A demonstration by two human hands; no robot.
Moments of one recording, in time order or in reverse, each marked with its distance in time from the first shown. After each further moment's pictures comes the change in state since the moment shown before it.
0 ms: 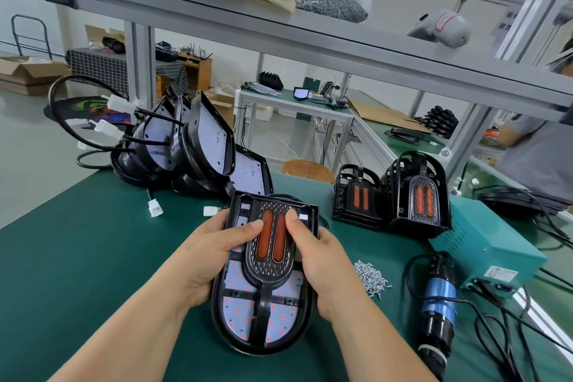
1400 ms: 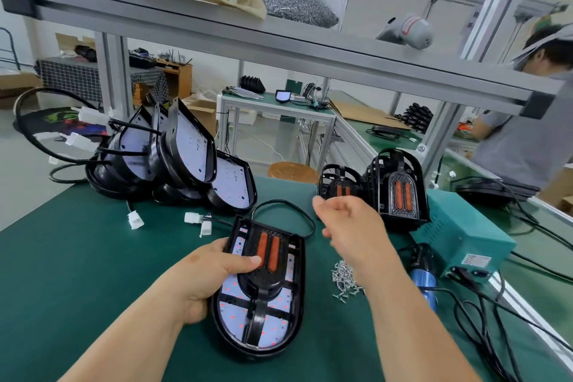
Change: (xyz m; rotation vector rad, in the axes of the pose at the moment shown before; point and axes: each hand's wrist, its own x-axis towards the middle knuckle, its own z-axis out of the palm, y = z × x) left_hand 0.004 -0.011 0.004 0.254 -0.044 -0.321; right_hand 0.004 -0.043 -0.053 -0.482 0.320 -0.179
